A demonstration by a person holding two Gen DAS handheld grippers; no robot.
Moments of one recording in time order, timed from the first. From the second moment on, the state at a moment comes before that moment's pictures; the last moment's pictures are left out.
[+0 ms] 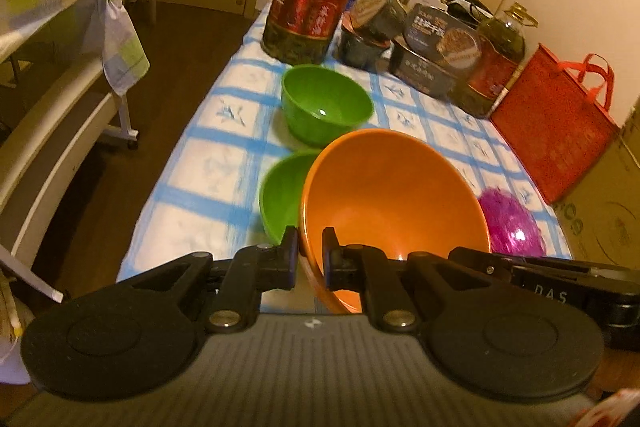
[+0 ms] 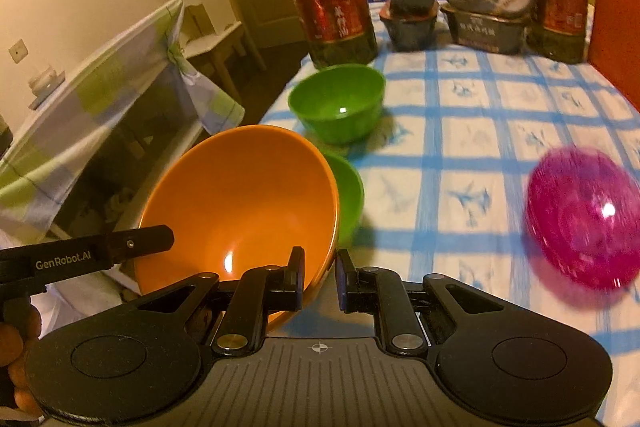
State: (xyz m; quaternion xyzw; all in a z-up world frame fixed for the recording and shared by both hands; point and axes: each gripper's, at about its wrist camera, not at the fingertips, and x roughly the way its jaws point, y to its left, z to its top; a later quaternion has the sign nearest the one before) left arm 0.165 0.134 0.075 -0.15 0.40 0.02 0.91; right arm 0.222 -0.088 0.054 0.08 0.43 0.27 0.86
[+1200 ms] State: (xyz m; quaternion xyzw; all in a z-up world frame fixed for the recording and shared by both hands) left arm 0.246 0.148 0.012 -0.10 0.45 0.04 0.89; right arm 0.296 -0.043 -0.007 0.02 0.47 0.25 0.84
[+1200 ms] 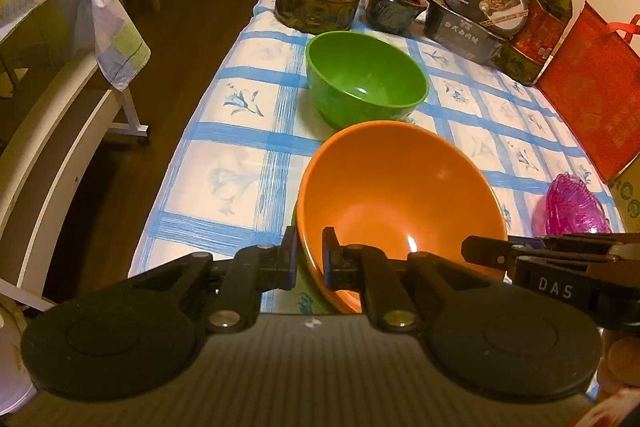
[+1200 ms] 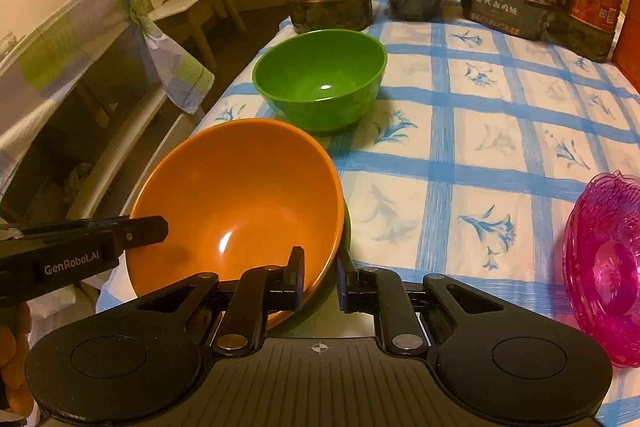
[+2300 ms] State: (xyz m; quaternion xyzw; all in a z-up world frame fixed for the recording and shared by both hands) left arm 0.228 0.153 0.015 -0.13 0.42 0.05 0.90; right arm 0.291 -0.079 0.001 0.12 0.45 0.24 0.85
